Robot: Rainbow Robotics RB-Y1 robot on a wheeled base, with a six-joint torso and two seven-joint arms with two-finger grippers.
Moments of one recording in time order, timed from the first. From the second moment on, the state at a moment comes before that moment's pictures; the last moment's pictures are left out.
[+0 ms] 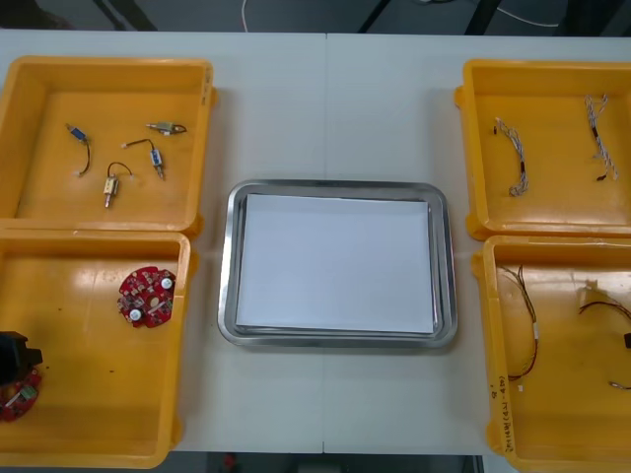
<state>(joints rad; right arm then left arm) 0.10 -0.82 -0.25 -1.66 -0.88 1.32 1.66 0.45 0.99 0.12 -2.06 0.84 1.04 -0.96</state>
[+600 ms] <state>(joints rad) 0.10 -0.78 -0.25 -1.65 -0.85 1.31 1.66 0.45 0.99 0.08 -2.05 0.82 1.02 -0.96</state>
